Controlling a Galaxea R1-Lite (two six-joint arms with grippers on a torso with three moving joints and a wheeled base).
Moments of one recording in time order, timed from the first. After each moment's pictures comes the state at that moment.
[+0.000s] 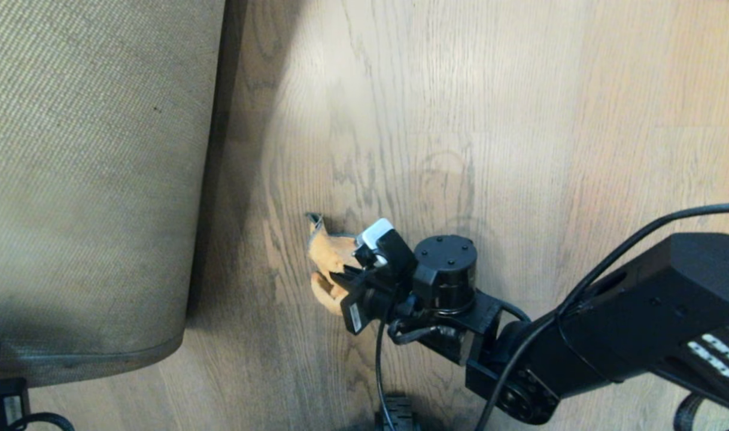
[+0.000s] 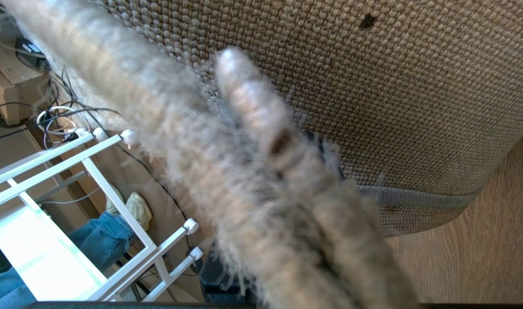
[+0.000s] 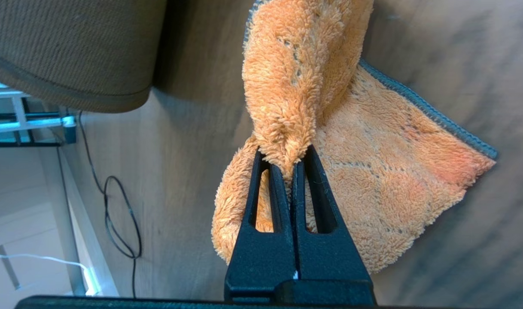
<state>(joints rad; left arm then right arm) -0.14 0.86 0.00 -0.73 0.73 0.30 0.88 2.14 -1.00 -1.05 0.02 -0.07</state>
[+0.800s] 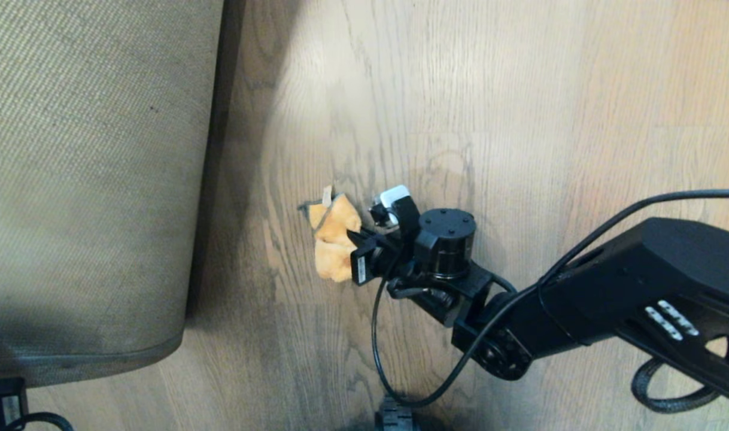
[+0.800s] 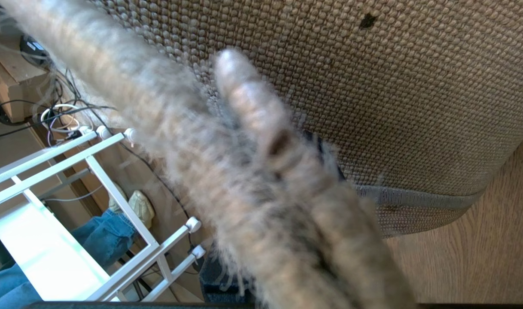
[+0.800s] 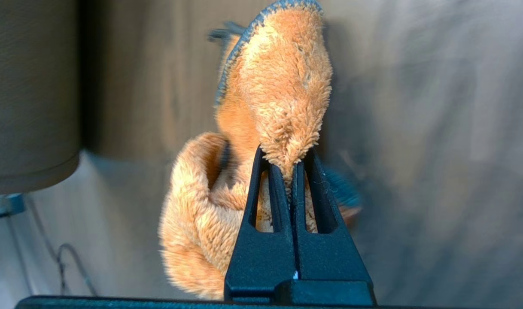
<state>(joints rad) -0.13 0.86 0.00 -0.73 0.73 0.31 0.79 2.19 -1.15 -1.06 -0.08 -0.01</state>
